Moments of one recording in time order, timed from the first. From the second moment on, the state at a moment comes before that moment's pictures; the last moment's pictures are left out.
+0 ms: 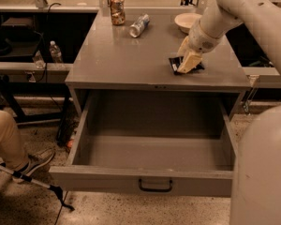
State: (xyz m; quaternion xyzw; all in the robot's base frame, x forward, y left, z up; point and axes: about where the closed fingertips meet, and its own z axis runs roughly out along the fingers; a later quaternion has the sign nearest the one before) arm 0.713 -0.155 0.846 -0.70 0.68 0.01 0.24
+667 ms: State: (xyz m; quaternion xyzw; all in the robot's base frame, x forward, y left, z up) arm 0.737 -0.147 0.839 -0.69 0.69 0.02 0.21
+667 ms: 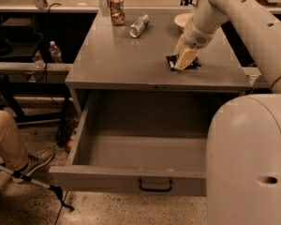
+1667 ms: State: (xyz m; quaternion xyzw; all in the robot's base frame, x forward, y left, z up) arm 0.740 -0.143 0.832 -0.69 0.69 0.03 0.21
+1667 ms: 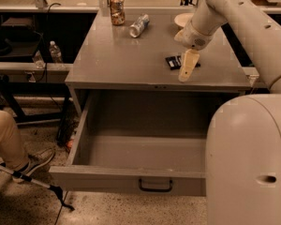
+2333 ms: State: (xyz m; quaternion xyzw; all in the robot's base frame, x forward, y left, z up) arm 0.729 -0.182 0.851 -0.66 0.70 0.03 0.27
